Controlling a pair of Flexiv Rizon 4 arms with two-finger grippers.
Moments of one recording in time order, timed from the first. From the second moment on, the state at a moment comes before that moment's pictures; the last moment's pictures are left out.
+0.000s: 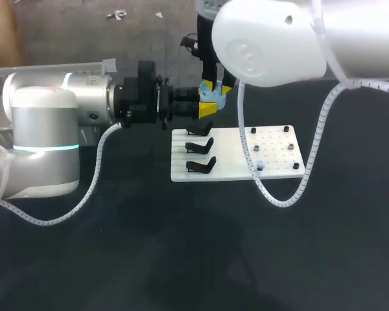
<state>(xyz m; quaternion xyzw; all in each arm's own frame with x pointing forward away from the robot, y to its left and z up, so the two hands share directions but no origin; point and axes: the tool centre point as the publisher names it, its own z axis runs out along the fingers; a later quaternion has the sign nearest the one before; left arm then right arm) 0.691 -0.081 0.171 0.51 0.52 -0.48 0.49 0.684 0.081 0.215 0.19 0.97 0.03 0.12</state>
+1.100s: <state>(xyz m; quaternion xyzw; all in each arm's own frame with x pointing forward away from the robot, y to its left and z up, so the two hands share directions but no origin) 0.691 -0.081 0.171 0.51 0.52 -0.48 0.49 0.658 0.070 0.226 0.16 0.97 0.06 0.15</state>
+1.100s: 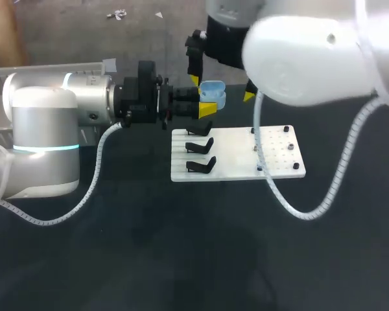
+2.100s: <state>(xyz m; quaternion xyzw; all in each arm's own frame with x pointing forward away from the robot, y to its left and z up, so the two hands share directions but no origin) 0.691 -0.081 0.171 0.51 0.52 -0.48 0.49 0.617 -0.010 0.111 0.34 0.92 0.02 0.18</state>
